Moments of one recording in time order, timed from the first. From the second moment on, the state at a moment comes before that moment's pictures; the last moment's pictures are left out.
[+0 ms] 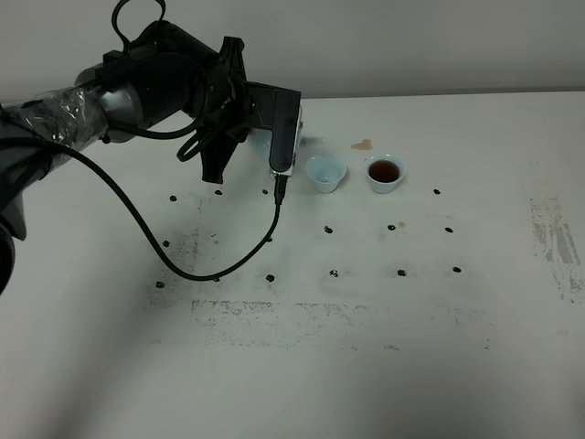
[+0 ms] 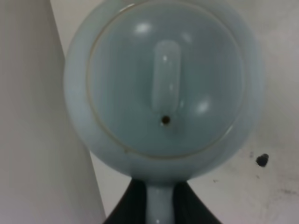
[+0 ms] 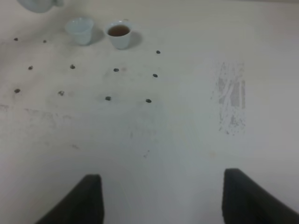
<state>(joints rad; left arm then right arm) -0.47 2.18 -1.77 0.31 0.57 1.17 0.01 -0.01 -0.52 0.11 1.12 -0.06</state>
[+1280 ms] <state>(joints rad) -0.47 2.24 -1.78 0.48 0.46 1.23 0.01 -0.01 -0.52 0.12 1.12 -0.06</state>
